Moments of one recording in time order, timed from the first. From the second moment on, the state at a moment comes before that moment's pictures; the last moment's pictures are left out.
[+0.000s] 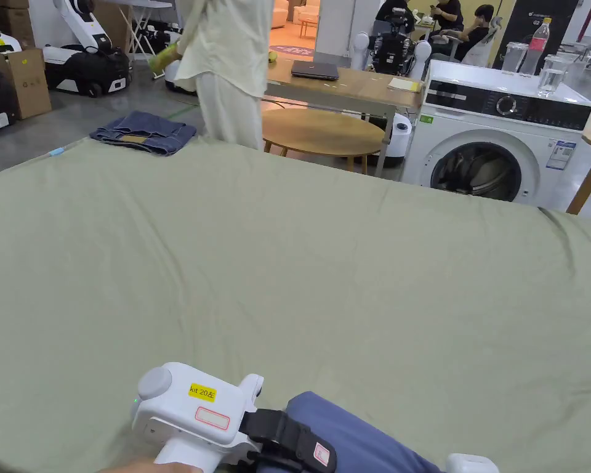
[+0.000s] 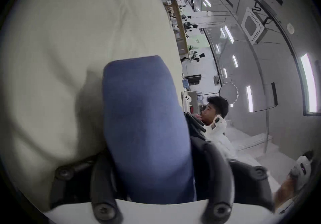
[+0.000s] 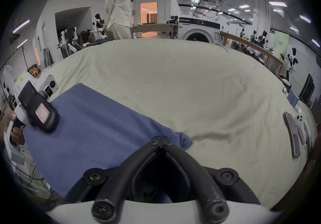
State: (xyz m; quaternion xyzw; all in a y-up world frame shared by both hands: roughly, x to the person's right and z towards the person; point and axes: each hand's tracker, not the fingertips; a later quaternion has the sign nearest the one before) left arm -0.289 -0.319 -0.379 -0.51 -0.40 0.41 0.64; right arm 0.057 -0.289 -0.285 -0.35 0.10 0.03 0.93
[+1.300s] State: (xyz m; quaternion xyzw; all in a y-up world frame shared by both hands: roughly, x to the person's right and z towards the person) left arm -0.520 -0.146 -0.331 -0.50 -0.19 0.32 0.78; right arm 0.016 -0.218 -0.330 -0.20 0.10 0.04 0.97
